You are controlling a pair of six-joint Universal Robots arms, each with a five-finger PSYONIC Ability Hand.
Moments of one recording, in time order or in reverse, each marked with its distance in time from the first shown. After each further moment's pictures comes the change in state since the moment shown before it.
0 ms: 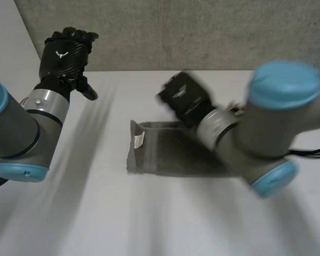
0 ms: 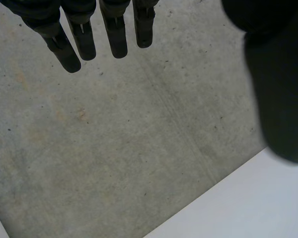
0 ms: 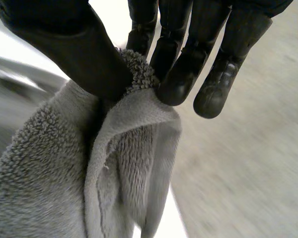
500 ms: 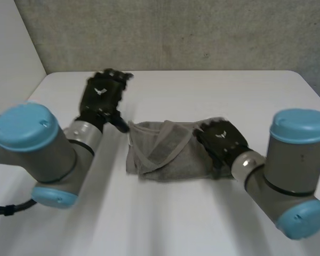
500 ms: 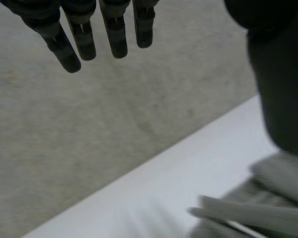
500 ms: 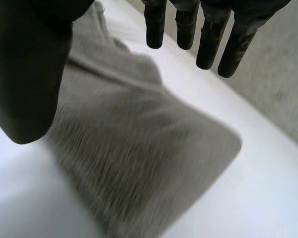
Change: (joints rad) left arm -0.147 -0.137 -0.033 -0.007 -0.027 -0.054; right arm -0.174 -0.093 0.405 -0.027 0.092 0.375; left_hand 0.000 0.000 0.000 0.000 0.001; right_hand -1.014 -1.017 -1.021 -1.008 -1.028
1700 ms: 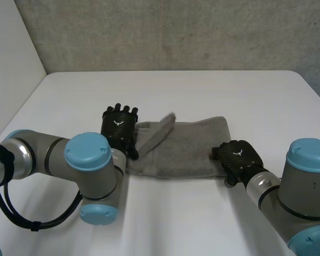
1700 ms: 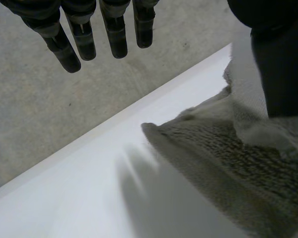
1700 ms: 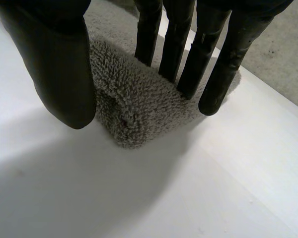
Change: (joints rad) left arm -0.122 -0.288 0.141 0.004 -0.294 0.086; right arm -0.104 0.009 0.215 -0.214 -0.025 0.001; left_hand 0.000 0.001 0.000 0.000 0.028; right_hand 0.530 0.512 0.518 0.509 0.532
